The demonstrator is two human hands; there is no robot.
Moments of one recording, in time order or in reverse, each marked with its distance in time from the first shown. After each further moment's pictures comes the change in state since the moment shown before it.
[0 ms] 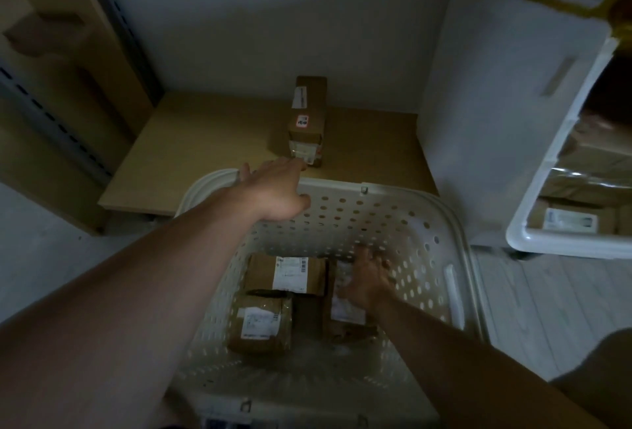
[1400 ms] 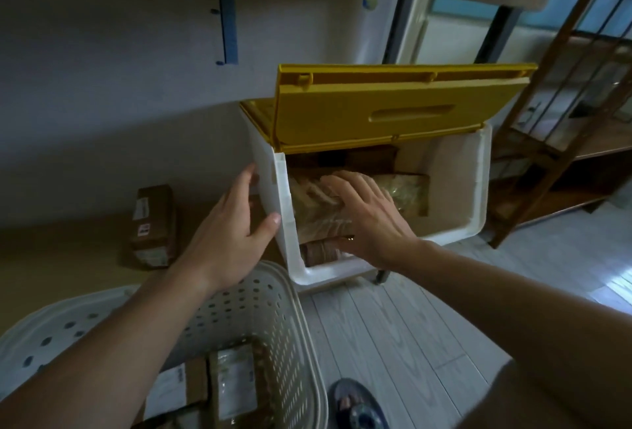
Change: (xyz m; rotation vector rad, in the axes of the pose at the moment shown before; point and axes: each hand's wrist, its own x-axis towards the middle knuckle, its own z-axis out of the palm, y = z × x) left_hand -0.069 0.191 -0.034 -0.456 0.390 0.563; right_hand -0.143 0.102 -0.296 -0.296 0.811 -0.487
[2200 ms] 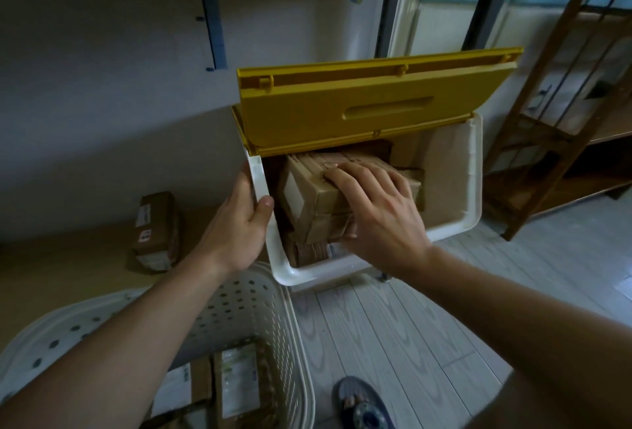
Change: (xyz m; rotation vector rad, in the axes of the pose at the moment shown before) left_hand 0.023 0.018 0.028 -0.273 -0.006 -0.018; right_hand -0.026 0.010 -0.025 -0.117 0.326 -0.120
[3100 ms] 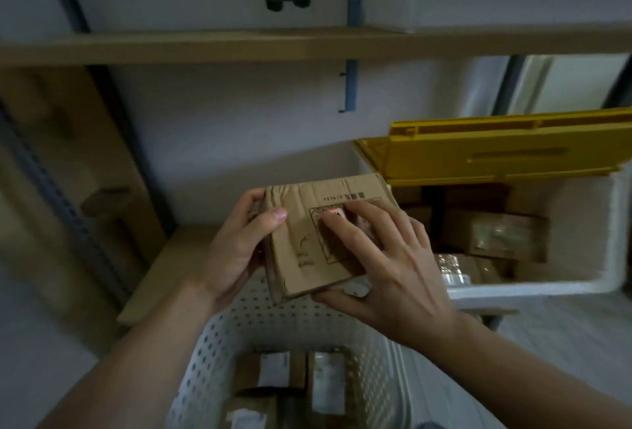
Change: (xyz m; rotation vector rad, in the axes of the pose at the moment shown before) left_hand -0.122 0.030 -0.130 -0.528 0.249 -0.148; right_hand 0.022 -0.154 -0.047 0.310 0.093 -0.202
